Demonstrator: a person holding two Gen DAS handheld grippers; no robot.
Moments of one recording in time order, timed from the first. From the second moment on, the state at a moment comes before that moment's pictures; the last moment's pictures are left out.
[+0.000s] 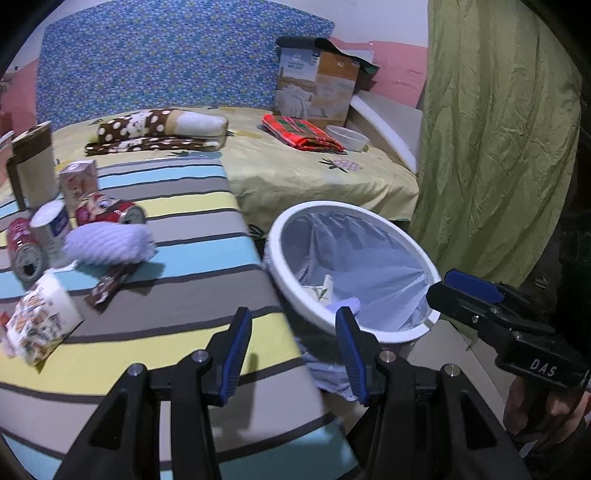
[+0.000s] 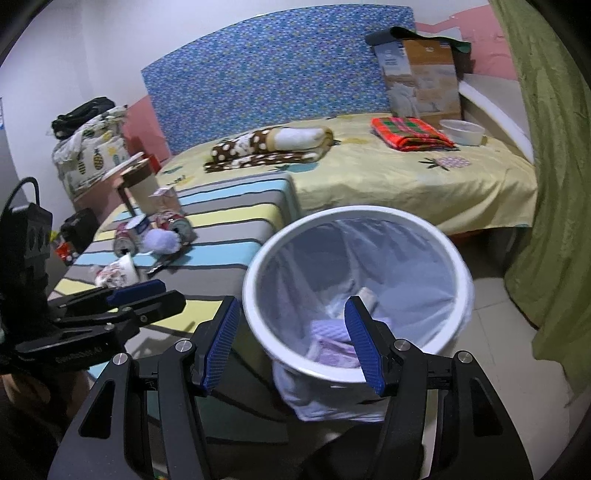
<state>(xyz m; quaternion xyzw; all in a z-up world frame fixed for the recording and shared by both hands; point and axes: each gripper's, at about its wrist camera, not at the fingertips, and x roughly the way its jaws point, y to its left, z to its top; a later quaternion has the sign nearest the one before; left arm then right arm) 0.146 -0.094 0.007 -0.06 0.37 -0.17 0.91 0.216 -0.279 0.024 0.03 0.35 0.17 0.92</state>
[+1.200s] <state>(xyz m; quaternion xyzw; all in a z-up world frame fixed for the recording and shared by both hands) 0.120 0.053 0.005 -0.07 0.33 0.00 0.94 0.227 -0.176 0.020 -0.03 0.37 0.31 0.88</state>
